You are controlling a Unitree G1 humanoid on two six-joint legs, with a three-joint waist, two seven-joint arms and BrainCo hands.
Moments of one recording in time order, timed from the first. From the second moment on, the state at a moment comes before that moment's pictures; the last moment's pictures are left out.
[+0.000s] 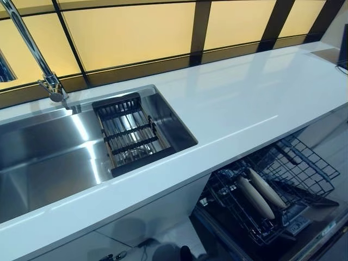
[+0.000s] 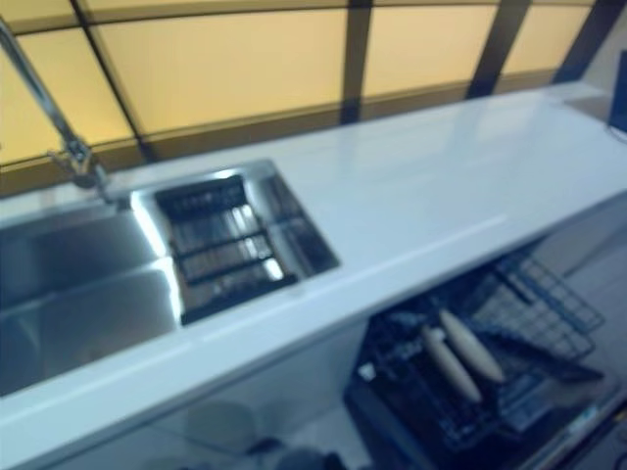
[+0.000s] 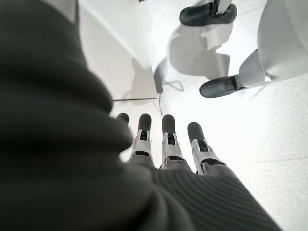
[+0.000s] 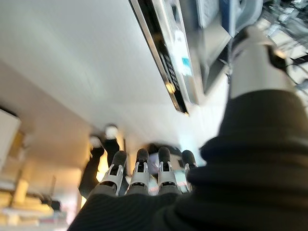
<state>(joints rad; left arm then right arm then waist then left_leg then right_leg) 0.02 0.31 -0.12 1.14 -0.41 0.03 -0.10 0.08 -0.95 -0.28 0.86 0.05 0.41 0.00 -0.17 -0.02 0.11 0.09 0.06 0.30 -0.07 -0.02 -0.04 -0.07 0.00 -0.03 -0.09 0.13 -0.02</state>
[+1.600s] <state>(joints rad) -0.15 0.49 -0.10 1.06 -0.58 0.06 -0.03 -0.28 -0.72 0.03 1.13 0.17 0.37 0.17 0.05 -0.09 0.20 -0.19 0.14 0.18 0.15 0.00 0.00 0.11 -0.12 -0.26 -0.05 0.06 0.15</state>
